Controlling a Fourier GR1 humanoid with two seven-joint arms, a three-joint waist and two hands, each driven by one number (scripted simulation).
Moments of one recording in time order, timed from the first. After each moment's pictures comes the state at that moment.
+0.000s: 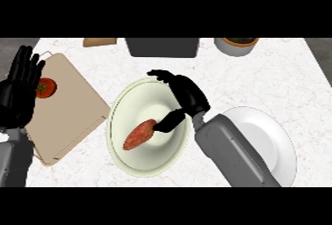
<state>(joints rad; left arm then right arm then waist) -0.29 0.29 0.23 -1.48 0.12 0.01 -0.01 -0.67 0.00 0.39 -1.17 0.40 -0.03 0.22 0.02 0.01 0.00</state>
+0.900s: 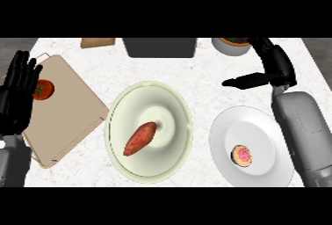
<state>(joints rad) -0.24 0.28 0.23 -1.52 0.12 0.00 -0.01 -0.68 -0.26 -0.11 -0.99 0.09 0.03 -0.11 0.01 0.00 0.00</state>
